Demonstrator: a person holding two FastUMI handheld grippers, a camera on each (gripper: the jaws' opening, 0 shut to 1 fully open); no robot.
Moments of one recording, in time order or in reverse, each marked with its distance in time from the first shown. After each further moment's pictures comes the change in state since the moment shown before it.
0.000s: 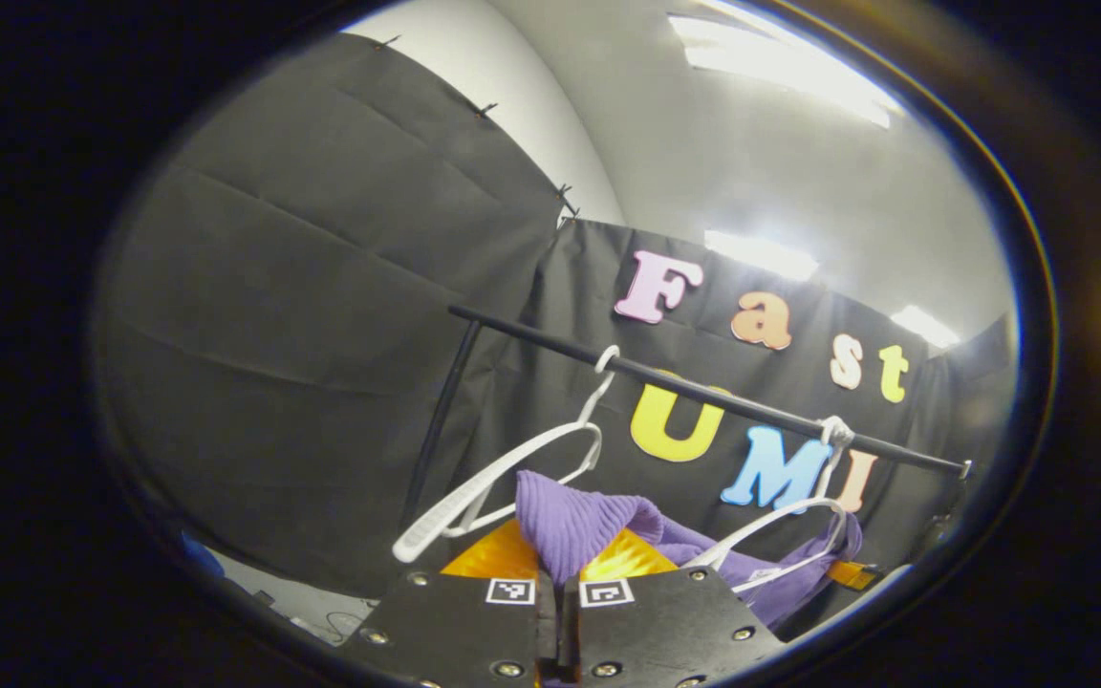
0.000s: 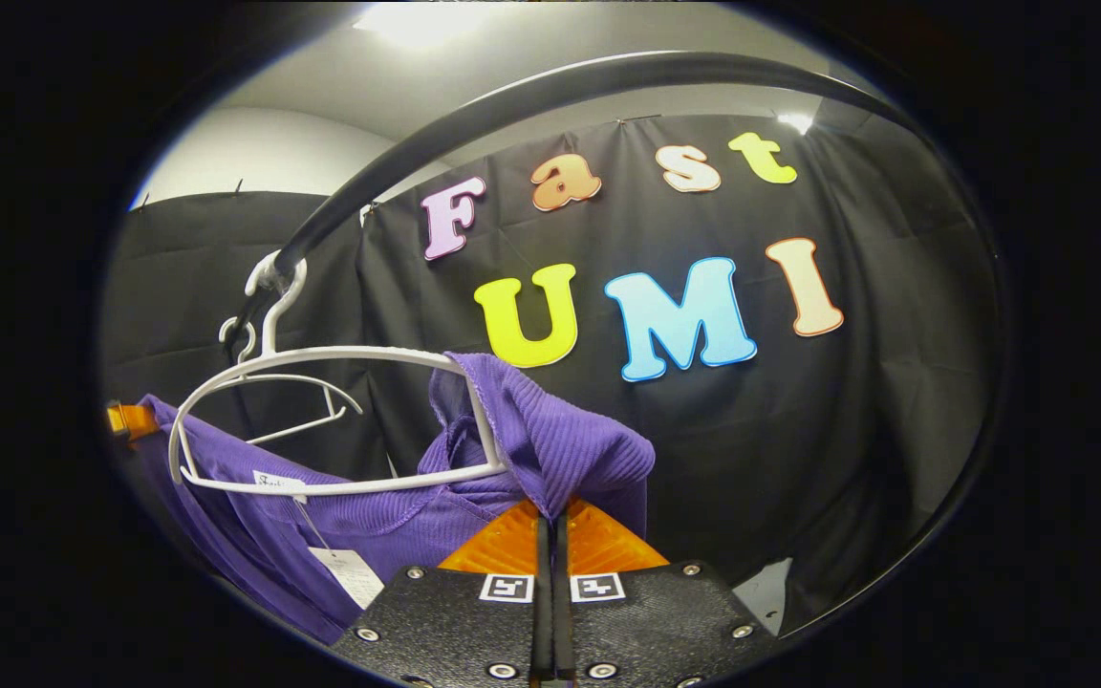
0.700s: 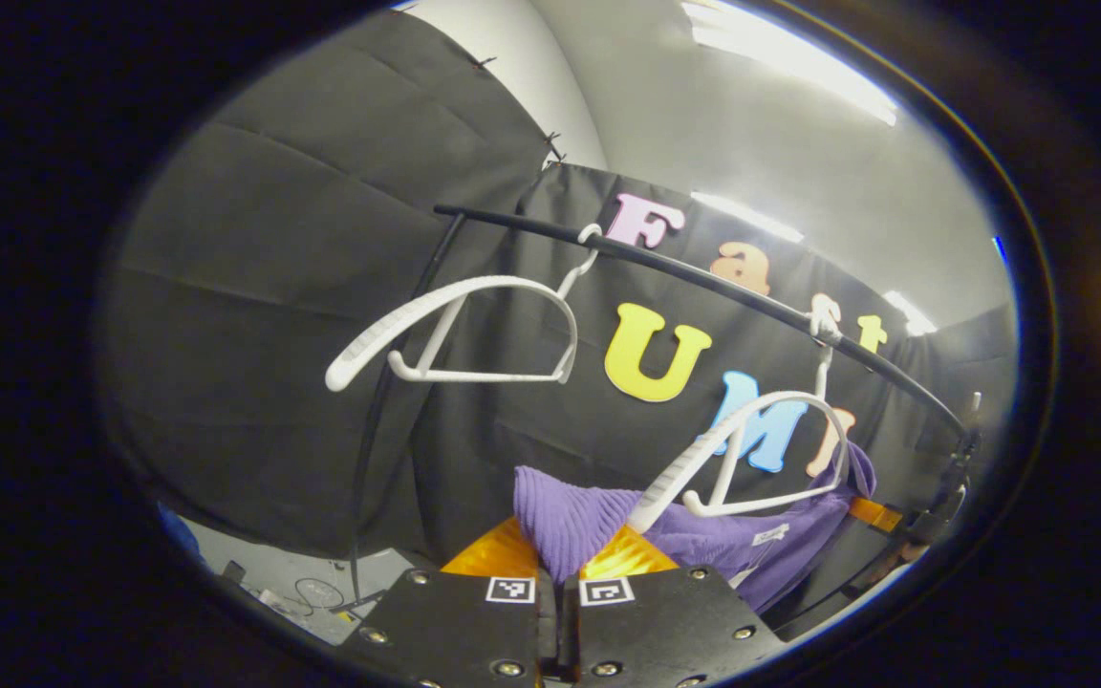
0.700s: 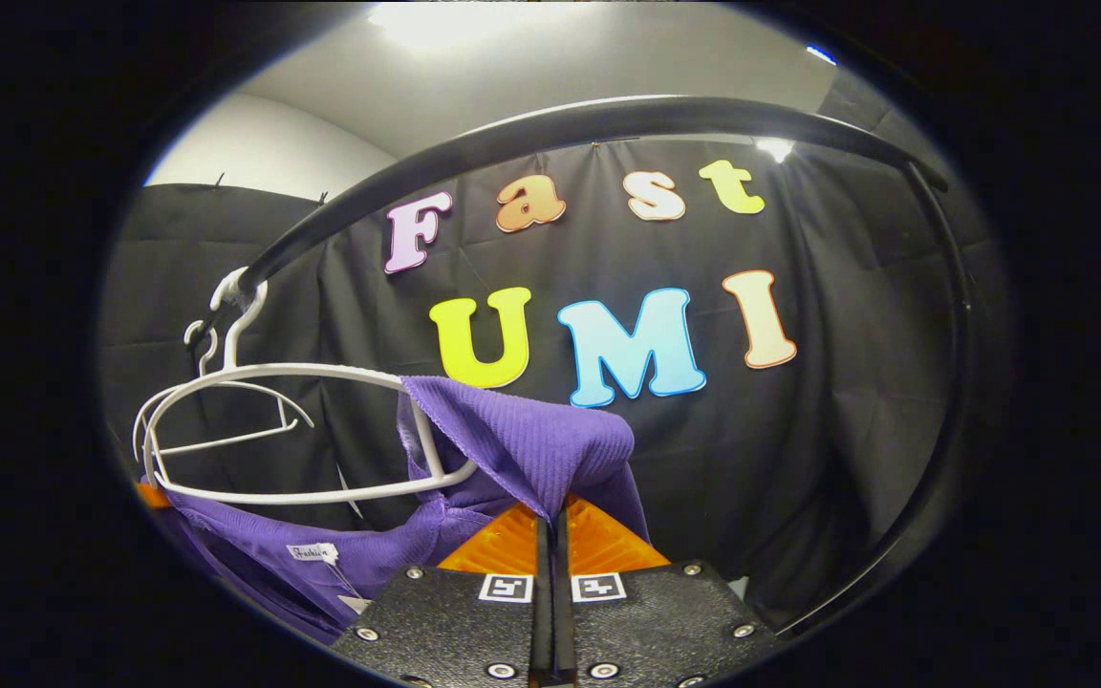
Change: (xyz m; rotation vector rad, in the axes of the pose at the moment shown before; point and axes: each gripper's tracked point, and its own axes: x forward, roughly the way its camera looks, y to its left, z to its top) left arm -0.011 -0.025 -0.107 -0.063 0.144 -0.077; right arm -0.011 -0.046 0.027 -0.062 -0.077 -0.138
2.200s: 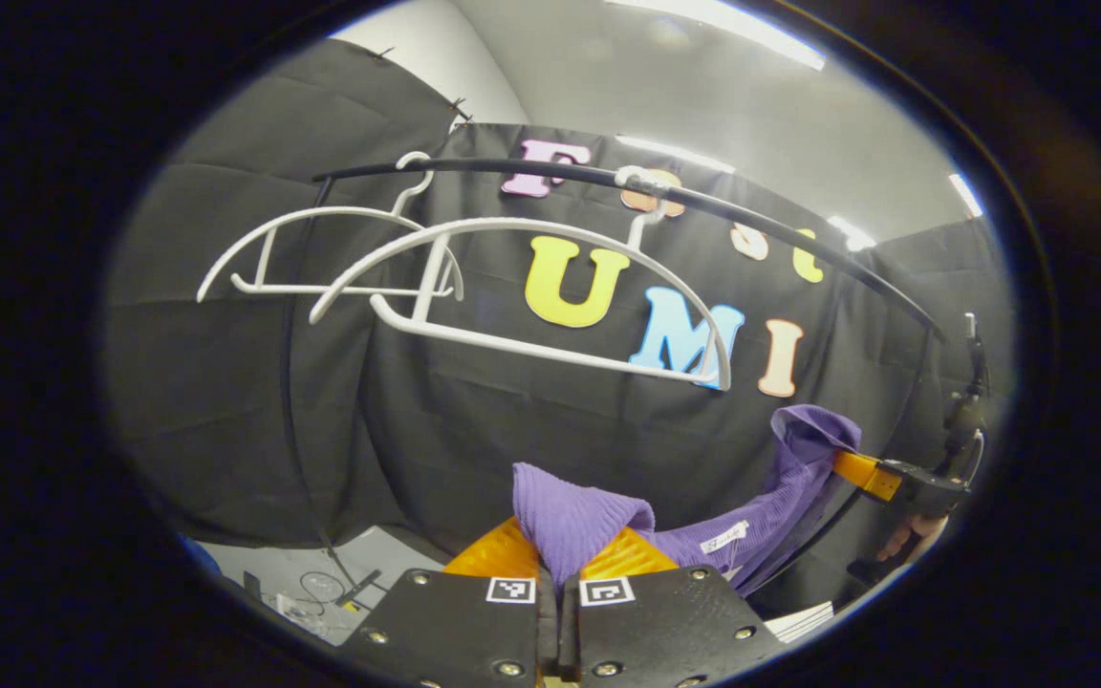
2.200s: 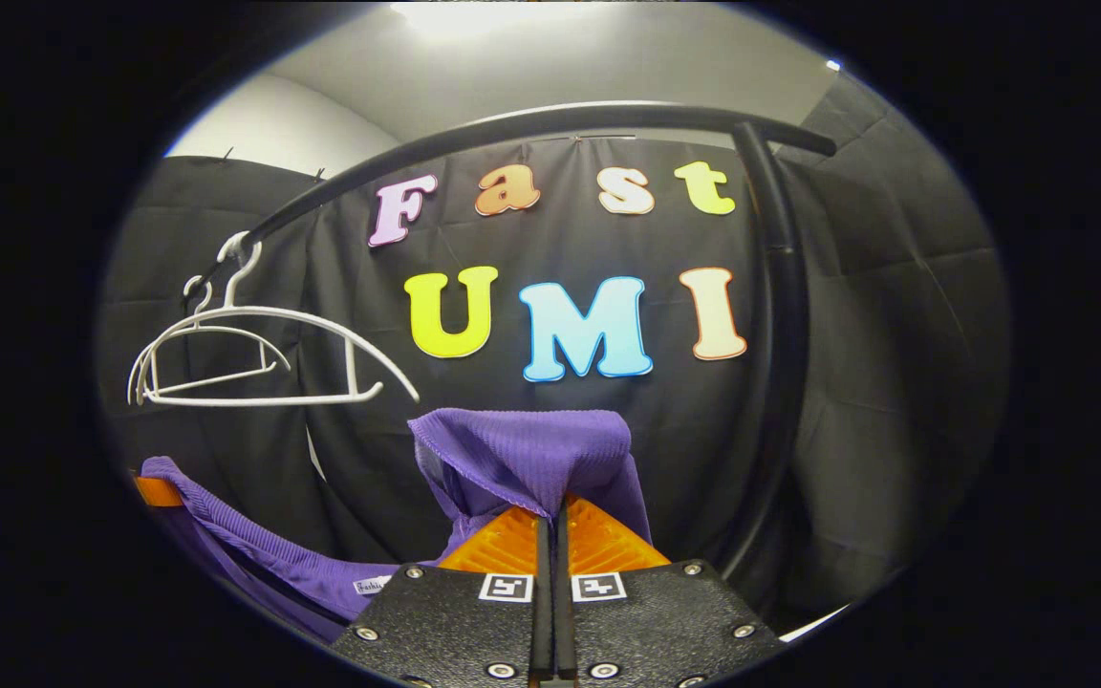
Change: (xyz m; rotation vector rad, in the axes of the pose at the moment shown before) left arm -0.039 -0.124 -0.093 0.178 0.157 -0.169; right arm -0.079 -0.076 -0.038 -0.082 0.045 -0.089
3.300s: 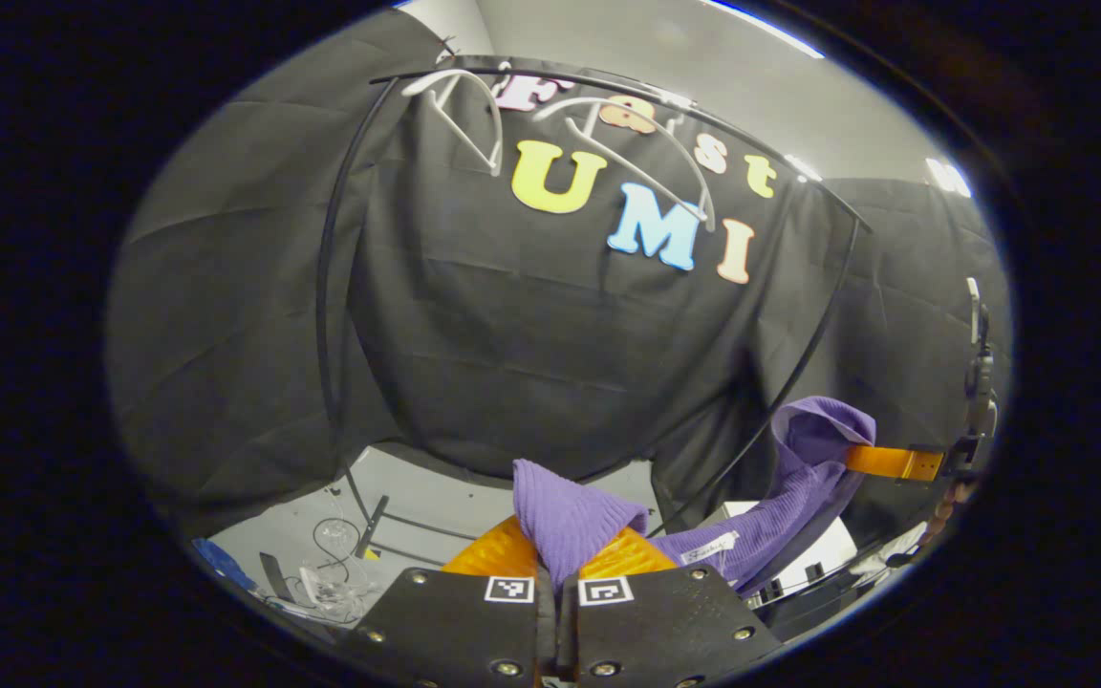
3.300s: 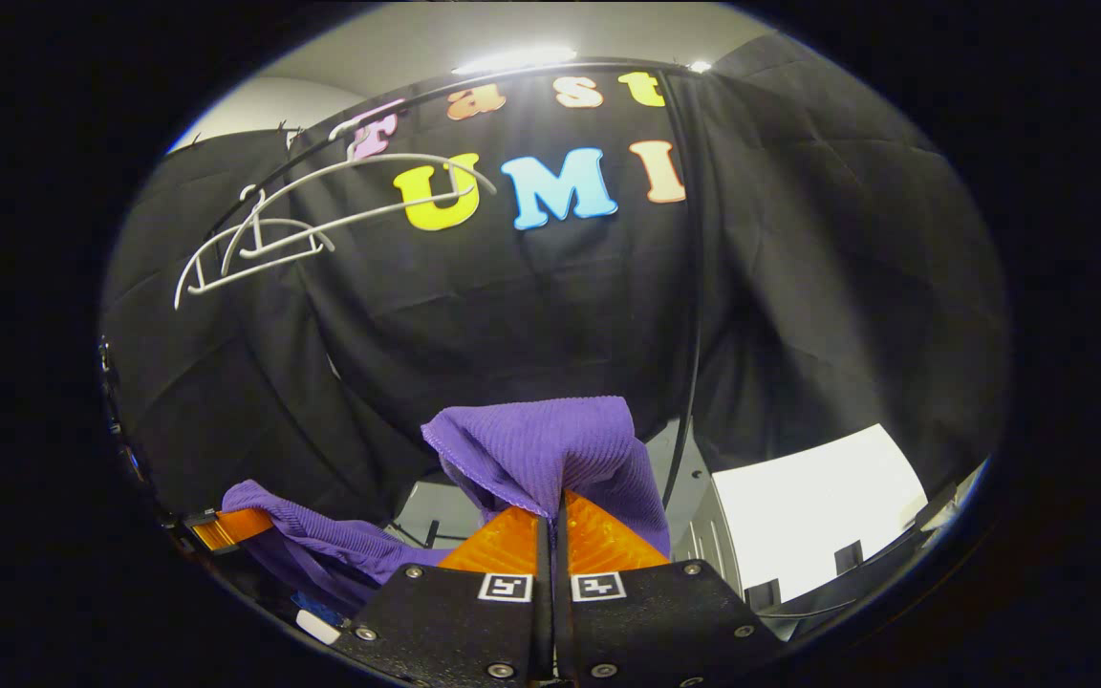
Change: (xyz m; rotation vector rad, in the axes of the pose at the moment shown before) left arm -0.136 0.126 -0.188 0.056 0.326 -0.178; right arm -0.221 0.124 -0.207 0.175 0.423 -0.068
